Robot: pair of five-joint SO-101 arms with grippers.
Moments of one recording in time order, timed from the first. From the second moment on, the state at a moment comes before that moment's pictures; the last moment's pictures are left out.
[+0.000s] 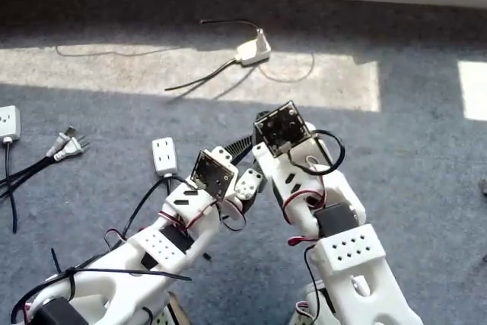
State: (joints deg) left arm 33.2 -35.4 85.6 -37.8 4.1; right arm -21.3 -50.6 66.5 15.0 22.4
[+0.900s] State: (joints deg) left arm 32.8 -35.6 86.0 -37.8 4.0; right arm -13.7 -54.2 63.7 17.2 22.5
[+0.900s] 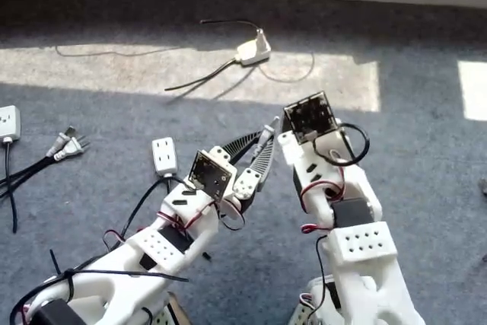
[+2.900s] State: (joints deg) left arm 33.4 -35.7 86.0 -37.8 4.0; right arm -17.0 -29.3 48.0 19.2 20.2
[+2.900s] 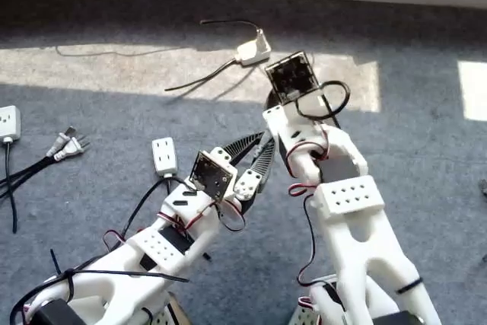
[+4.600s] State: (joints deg) left arm 33.6 -35.8 86.7 -37.8 4.2; right arm -16.1 -34.3 59.6 13.2 14.4
